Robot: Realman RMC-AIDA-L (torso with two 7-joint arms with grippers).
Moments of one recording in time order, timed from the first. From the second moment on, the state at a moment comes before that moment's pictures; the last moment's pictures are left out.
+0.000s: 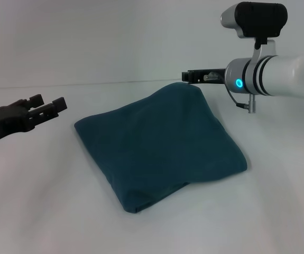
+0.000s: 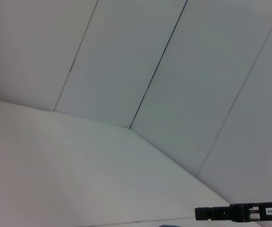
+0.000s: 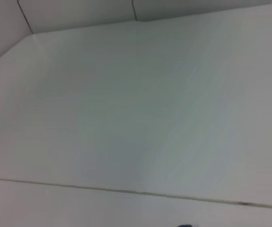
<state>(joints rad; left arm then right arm) -0.50 -2.11 0.54 0.75 1.83 1.37 -1.65 1.00 2.10 -0.92 -0.39 -2.25 -0.46 2.28</state>
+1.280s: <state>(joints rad) -0.51 -2.08 0.55 0.81 1.90 1.49 -1.52 0.67 2.06 -0.98 -0.86 -1.90 -1.17 1.55</state>
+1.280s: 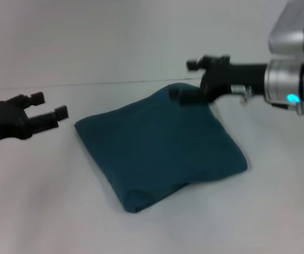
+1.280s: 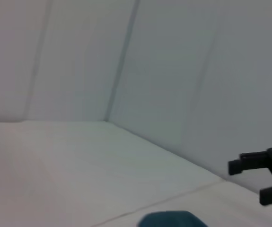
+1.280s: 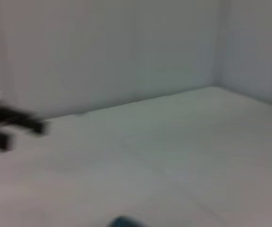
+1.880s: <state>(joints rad) -0.54 -2.06 0.55 0.82 2.07 1.80 -1.34 0.64 2.07 -0.99 -0.95 -2.04 -1.71 1.49</state>
